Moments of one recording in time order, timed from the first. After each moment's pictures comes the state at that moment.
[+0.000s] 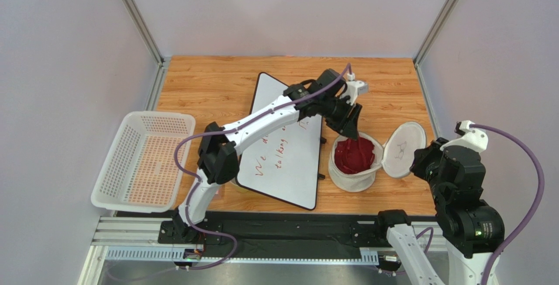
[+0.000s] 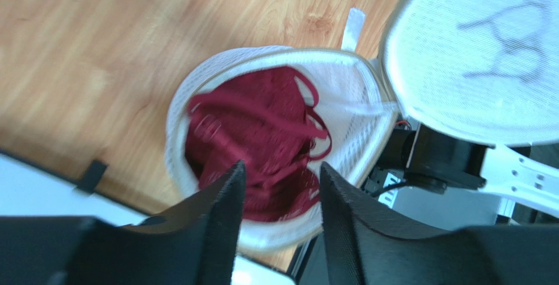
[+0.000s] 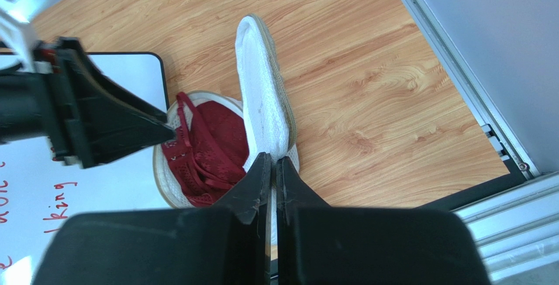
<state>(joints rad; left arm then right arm) -0.96 2.21 2.16 -0.68 0.49 -0.30 0.08 0.54 1.25 -1.19 0.30 0.42</state>
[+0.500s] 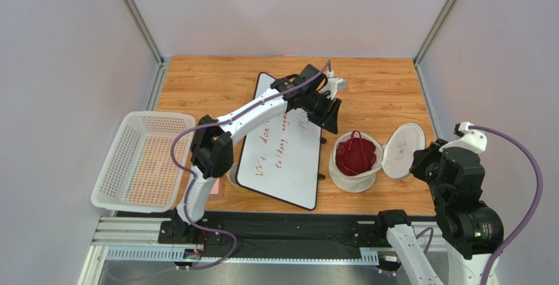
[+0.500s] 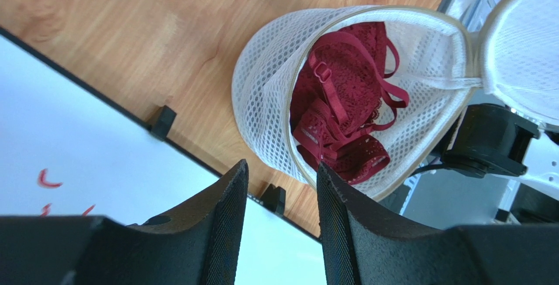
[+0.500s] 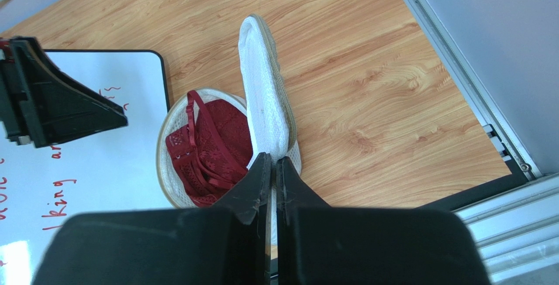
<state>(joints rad) -0.82 2.14 2.03 -0.72 0.54 -0.25 0.08 0.52 1.23 -1.19 0.29 0.42</state>
